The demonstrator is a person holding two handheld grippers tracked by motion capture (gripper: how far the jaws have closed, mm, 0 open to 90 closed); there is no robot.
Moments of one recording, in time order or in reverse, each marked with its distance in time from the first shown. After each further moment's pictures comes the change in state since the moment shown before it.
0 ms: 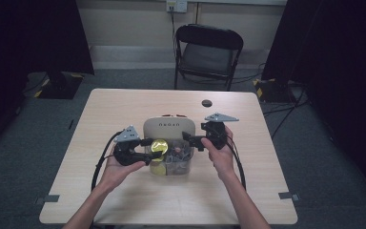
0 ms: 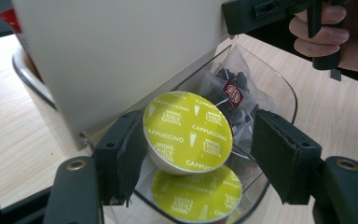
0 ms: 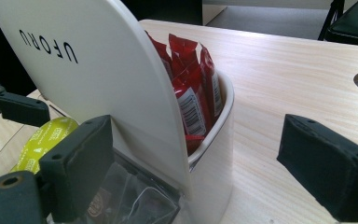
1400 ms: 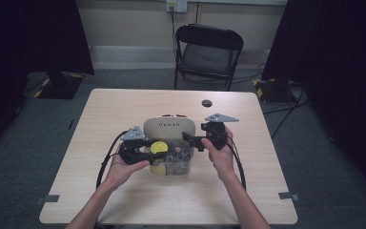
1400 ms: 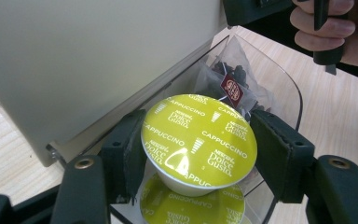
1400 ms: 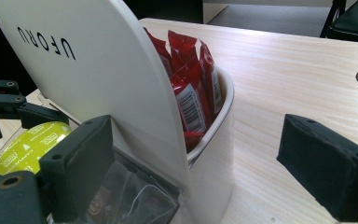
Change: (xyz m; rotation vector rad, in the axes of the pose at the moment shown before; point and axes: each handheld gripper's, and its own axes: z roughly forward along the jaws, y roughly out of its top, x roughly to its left) left arm 0.003 0.000 0.015 0.035 -0.043 -0.012; right arm -0.001 -0.001 0.000 0.004 0.005 0.009
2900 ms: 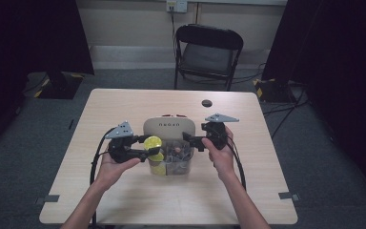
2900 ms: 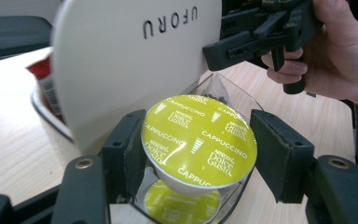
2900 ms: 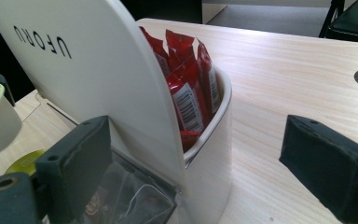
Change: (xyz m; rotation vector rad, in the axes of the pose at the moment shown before) left arm -0.003 0.013 -0.038 -0.097 0.001 0.014; right arm -0.001 -0.001 0.000 -0.002 -0.003 -0.001
